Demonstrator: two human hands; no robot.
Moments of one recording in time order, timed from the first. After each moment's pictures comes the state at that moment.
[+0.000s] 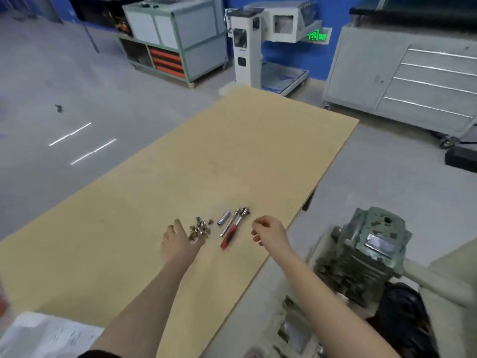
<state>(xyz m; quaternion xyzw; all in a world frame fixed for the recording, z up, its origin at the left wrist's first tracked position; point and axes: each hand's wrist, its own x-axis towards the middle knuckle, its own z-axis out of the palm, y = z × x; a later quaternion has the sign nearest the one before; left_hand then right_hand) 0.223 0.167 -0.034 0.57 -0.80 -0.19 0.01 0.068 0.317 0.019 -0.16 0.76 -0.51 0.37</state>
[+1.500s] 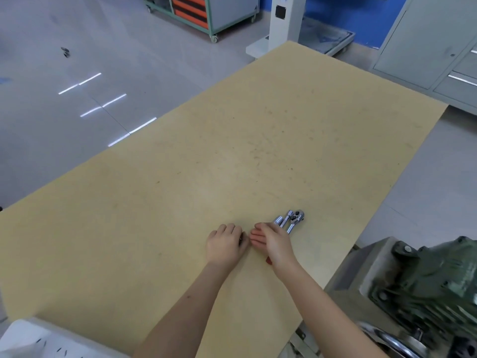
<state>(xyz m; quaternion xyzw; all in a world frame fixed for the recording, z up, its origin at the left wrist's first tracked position) 0.201 0.128 -0.092 0.35 -0.93 -0.05 0.13 0.111 0.196 -0.048 0.01 0.67 -0.57 0.47</state>
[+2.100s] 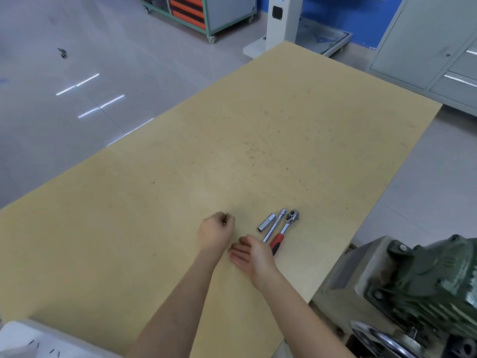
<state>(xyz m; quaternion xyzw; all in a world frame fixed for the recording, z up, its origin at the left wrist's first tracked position) 0.184 0.103 -0.090 0.56 -0.75 -0.33 0.16 0.139 0.194 -0.057 0.16 0.57 -0.58 0.56</state>
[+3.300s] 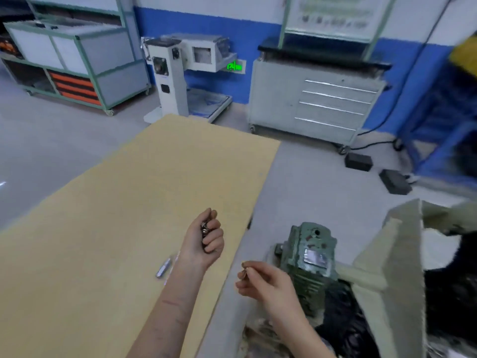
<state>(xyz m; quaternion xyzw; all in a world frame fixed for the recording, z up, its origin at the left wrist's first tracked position) 0.061 0.249 0.099 0.25 -0.15 -0.96 0.03 0.074 0.411 0.079 -0.02 0.61 -0.74 0.29</state>
